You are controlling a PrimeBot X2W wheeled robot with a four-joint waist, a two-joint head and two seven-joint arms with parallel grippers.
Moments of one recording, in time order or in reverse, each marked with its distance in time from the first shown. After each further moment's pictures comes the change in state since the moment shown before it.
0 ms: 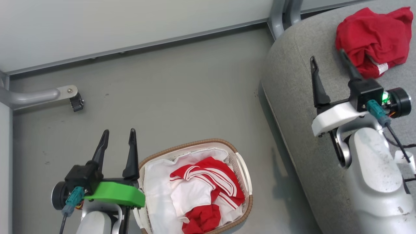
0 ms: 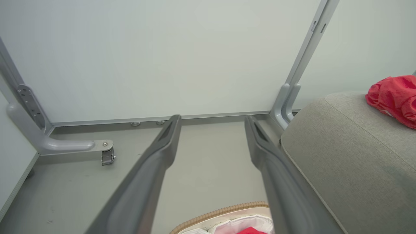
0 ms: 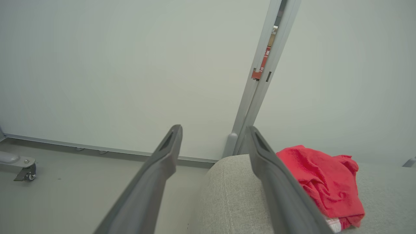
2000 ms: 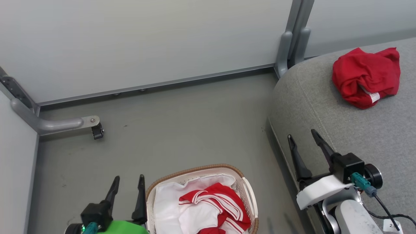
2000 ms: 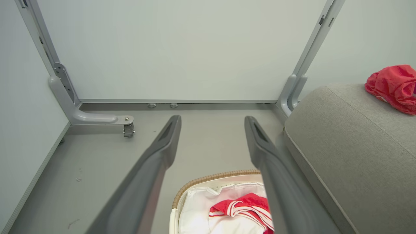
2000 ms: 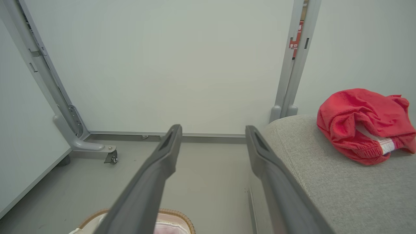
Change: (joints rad) left arm 0.199 -0.007 -0.004 0.030 -0.017 0.001 0.000; right arm 0.393 0.035 0.125 -0.142 0.189 0.000 0.000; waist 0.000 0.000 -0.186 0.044
